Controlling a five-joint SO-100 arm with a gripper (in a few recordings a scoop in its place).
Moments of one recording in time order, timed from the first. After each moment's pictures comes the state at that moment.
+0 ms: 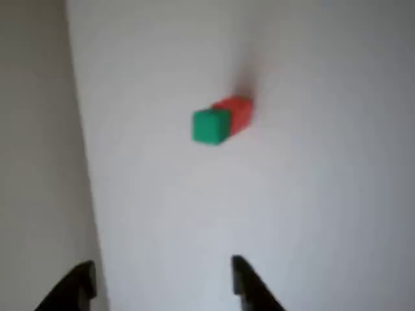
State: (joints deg) arm -1.4 121.0 74.8 104.0 -2.0
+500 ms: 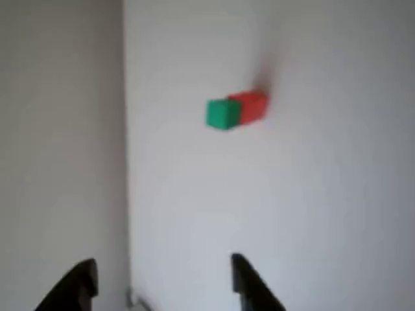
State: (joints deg) arm -1.2 144.5 86.7 104.5 -4.7
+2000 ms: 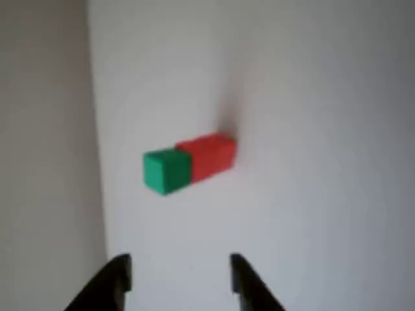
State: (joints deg) arm 4.7 170.7 141.3 72.9 -7.6
